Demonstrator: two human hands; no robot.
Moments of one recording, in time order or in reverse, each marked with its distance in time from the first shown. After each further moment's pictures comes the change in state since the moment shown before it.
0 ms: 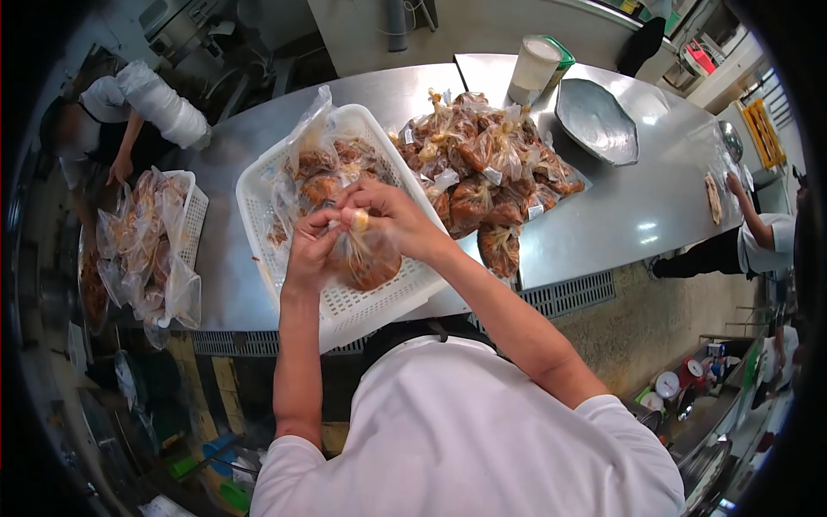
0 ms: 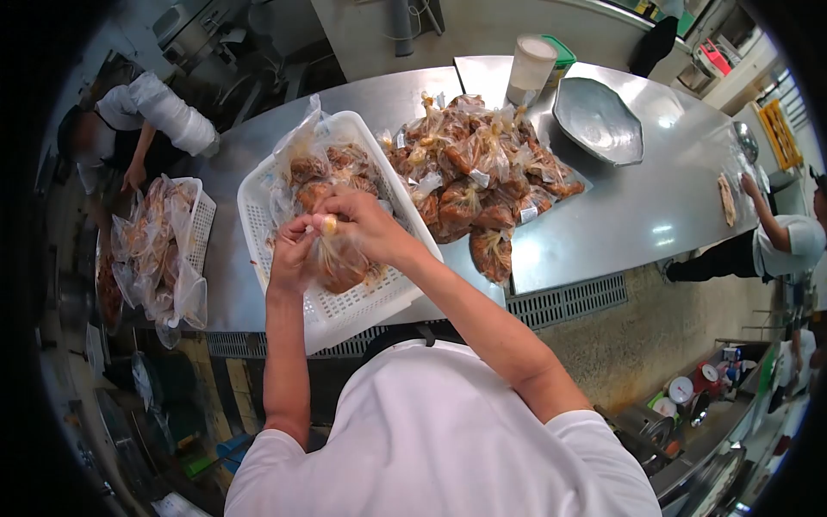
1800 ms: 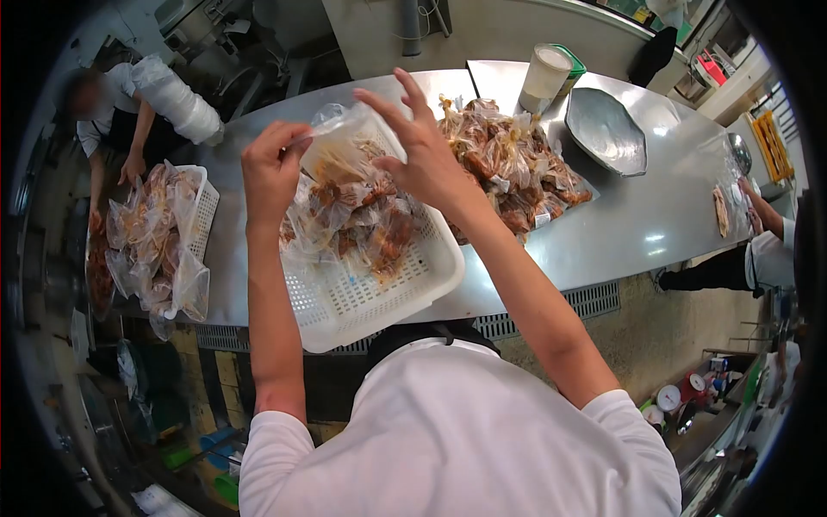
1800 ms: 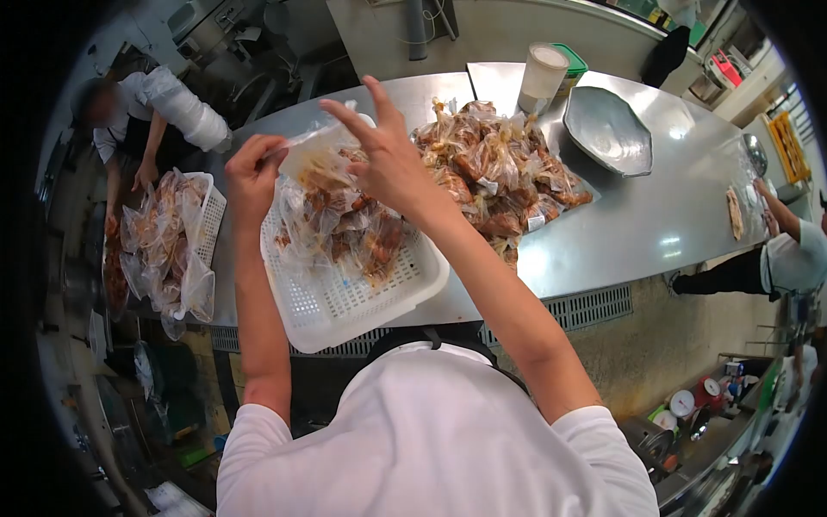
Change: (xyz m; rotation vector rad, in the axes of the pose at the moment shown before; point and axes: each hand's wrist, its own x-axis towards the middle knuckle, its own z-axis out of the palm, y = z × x) left_hand 0.056 0.111 0.007 1.248 0.328 0.773; right_hand 0.043 -0.047 -0.041 -0.761 0.398 -0.256
